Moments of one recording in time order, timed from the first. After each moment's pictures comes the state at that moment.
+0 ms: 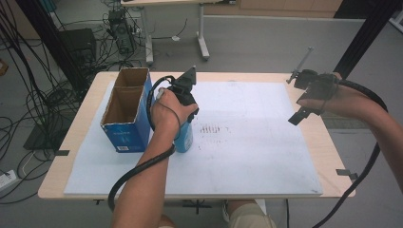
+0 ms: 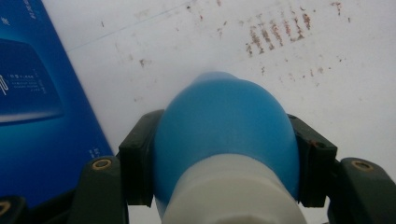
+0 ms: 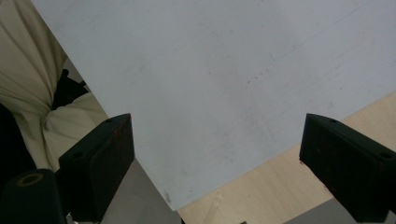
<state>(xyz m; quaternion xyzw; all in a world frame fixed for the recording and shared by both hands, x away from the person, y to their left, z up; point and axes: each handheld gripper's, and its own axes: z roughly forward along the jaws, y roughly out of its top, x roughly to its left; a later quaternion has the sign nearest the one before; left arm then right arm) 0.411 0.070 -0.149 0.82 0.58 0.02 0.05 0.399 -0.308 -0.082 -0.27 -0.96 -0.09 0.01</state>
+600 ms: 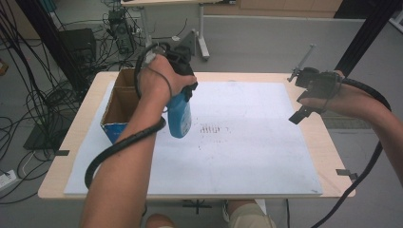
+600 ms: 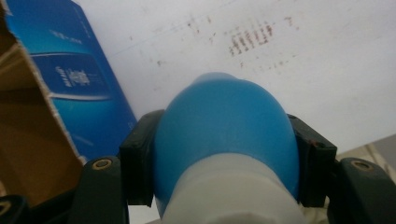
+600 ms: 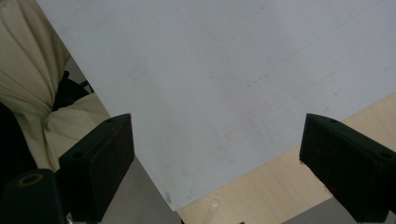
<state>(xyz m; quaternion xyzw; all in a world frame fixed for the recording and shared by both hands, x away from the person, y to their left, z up) 0.412 0.083 -0.027 0.82 0.57 0.01 0.06 0.392 -0.306 -0.071 -0.27 -0.96 -0.10 0.01</state>
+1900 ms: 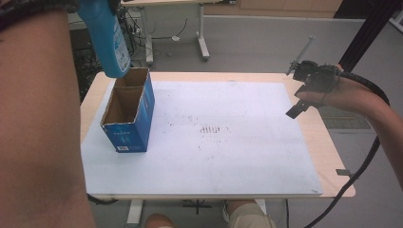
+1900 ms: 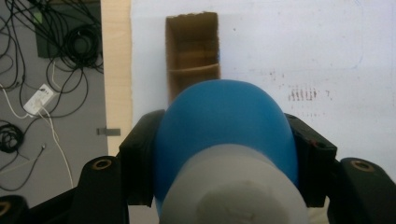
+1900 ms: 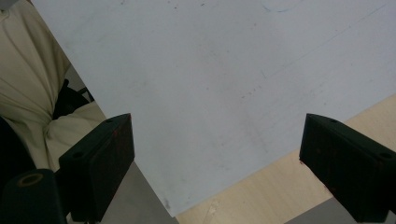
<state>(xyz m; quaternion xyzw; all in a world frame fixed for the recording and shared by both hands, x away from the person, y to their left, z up) 0.406 0.203 0.150 0.70 0.70 0.08 0.06 0.394 -0.298 -0.058 -0.27 -0.96 -0.10 -0.01</state>
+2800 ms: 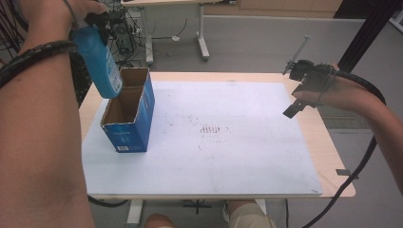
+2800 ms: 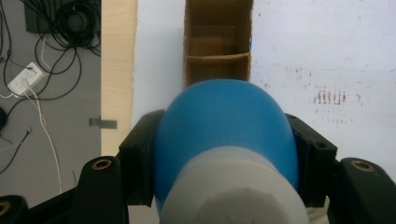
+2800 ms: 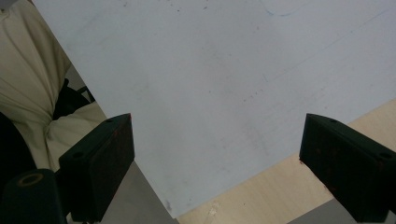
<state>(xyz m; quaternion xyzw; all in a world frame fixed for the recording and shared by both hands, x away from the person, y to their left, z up) 0.418 0.239 0.077 0.68 0.72 0.06 0.06 0.394 -0.287 -0.057 -0.26 -0.96 -0.10 -0.01</state>
